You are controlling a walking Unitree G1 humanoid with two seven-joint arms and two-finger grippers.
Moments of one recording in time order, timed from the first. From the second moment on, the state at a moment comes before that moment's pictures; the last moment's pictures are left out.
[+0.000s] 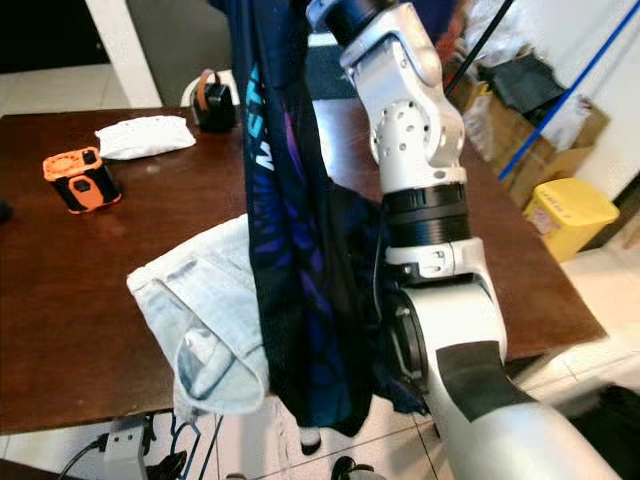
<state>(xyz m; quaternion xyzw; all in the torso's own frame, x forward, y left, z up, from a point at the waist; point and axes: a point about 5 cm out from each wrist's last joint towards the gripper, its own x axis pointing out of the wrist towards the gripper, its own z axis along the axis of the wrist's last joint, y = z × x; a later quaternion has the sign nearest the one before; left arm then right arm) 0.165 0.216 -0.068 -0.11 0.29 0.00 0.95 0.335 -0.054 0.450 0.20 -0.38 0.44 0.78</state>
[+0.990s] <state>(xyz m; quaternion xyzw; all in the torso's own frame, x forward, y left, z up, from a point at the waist) 0.167 0.216 -0.065 -0.11 0.28 -0.03 0.95 0.357 0.003 0.471 0.07 -0.35 0.37 0.86</state>
